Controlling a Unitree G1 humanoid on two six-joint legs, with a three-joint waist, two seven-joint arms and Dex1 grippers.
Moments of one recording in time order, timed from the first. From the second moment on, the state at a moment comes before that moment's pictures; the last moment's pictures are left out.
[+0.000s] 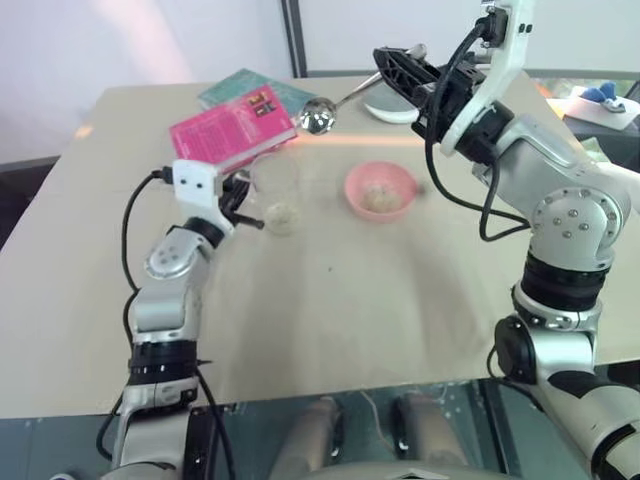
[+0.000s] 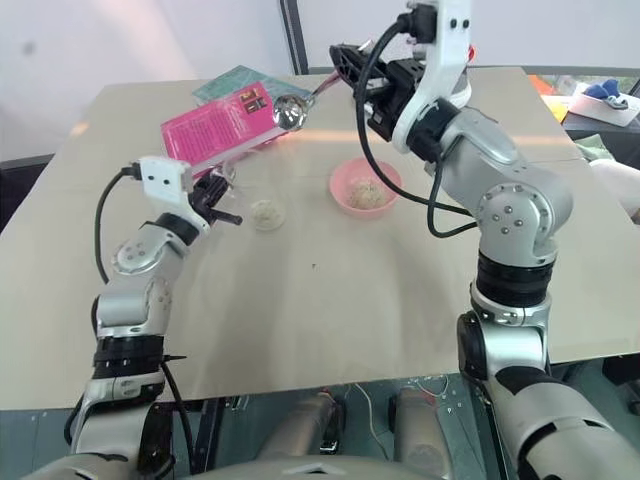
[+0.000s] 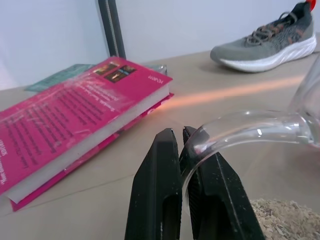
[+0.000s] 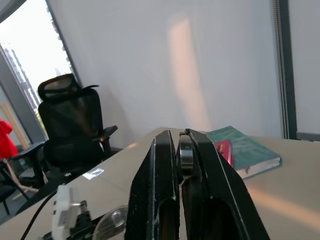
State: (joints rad) left arm -0.45 0.41 0.19 0.08 -0.21 0.23 -0.34; right arm -0.95 -0.21 -0.11 -0.30 0.81 0.92 0.20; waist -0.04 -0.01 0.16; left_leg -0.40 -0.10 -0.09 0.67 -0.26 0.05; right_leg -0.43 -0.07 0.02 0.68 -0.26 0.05
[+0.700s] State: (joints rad) left arm -0.49 0.34 0.16 0.10 -0.16 0.18 -0.29; right arm -0.94 -0.27 0.30 -0.19 0.43 0.76 0.39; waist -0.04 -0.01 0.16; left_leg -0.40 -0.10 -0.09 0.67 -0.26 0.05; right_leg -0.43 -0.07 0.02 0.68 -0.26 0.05
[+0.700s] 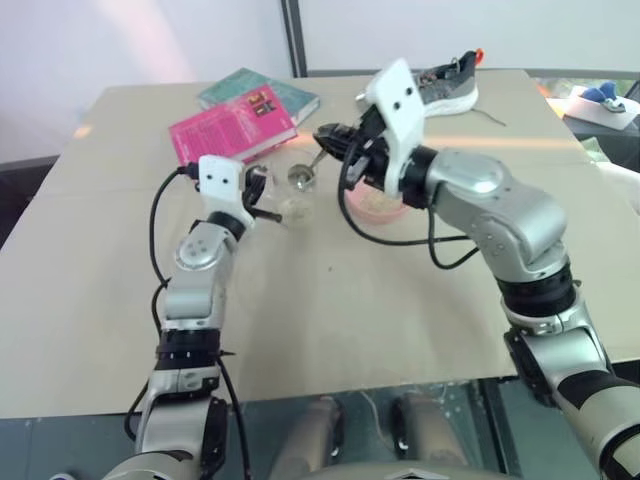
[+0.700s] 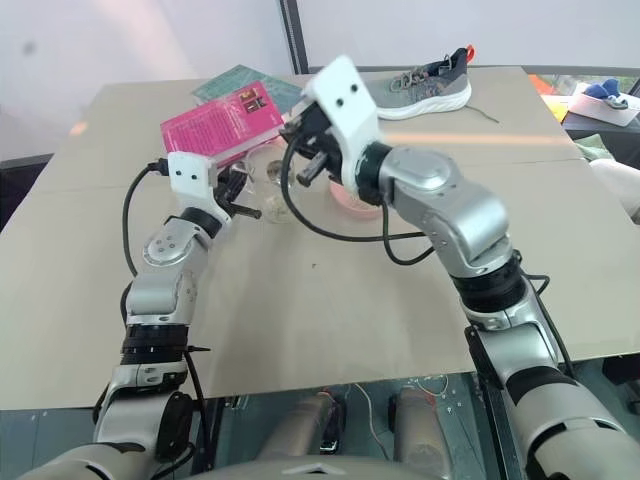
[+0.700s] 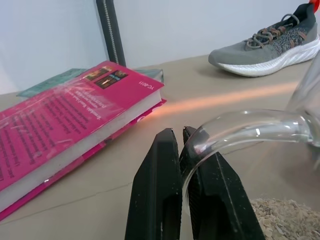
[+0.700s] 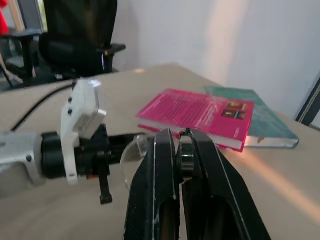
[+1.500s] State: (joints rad) left arm -0.47 0.30 0.12 0.08 -0.08 0.08 -0.24; right arm -0.92 -0.14 0.26 -0.10 0.37 0.82 0.45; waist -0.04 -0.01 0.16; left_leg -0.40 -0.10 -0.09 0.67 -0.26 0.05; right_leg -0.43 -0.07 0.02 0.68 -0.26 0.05
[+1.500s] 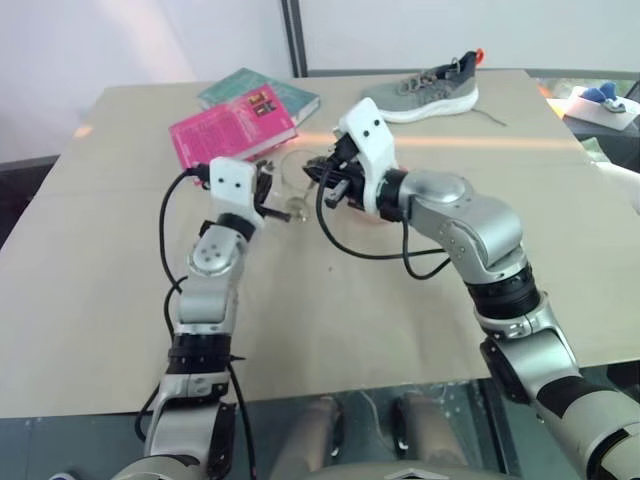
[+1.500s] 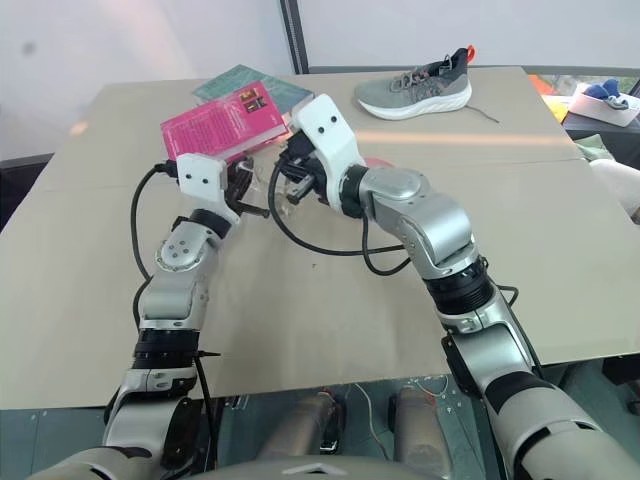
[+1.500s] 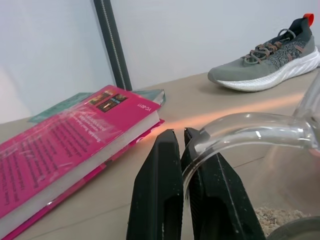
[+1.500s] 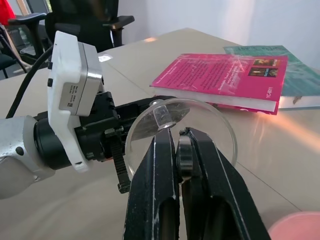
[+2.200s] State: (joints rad) left arm -0.47 0.31 0.12 0.11 -0.08 0.04 -0.24; right arm -0.93 -0.05 0.11 -0.06 0.39 0.93 0.45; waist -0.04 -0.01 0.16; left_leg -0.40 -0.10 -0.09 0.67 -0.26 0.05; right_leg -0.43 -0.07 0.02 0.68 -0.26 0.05
